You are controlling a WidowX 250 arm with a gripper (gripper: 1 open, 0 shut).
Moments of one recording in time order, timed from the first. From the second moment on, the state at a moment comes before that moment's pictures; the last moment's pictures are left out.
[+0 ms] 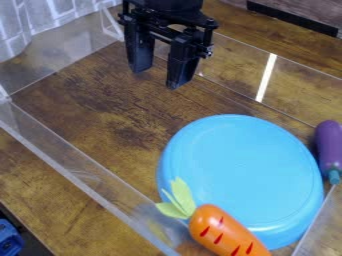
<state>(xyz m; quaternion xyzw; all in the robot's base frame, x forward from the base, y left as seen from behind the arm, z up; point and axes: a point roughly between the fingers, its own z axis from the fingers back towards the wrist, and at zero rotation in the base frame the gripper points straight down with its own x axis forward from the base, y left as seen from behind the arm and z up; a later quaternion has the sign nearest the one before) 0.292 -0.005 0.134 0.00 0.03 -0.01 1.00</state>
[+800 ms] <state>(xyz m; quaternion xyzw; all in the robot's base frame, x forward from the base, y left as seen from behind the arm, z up) 0.258 -0.060 0.093 0.01 0.08 -0.15 0.99</state>
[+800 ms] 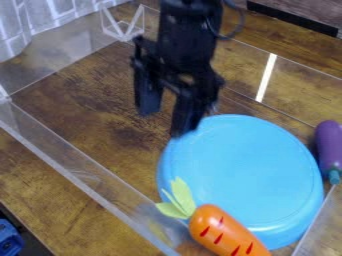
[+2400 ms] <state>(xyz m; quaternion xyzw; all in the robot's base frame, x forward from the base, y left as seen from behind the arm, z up) 0.270 -0.104 0.020 0.02 0.03 -0.45 0.89</state>
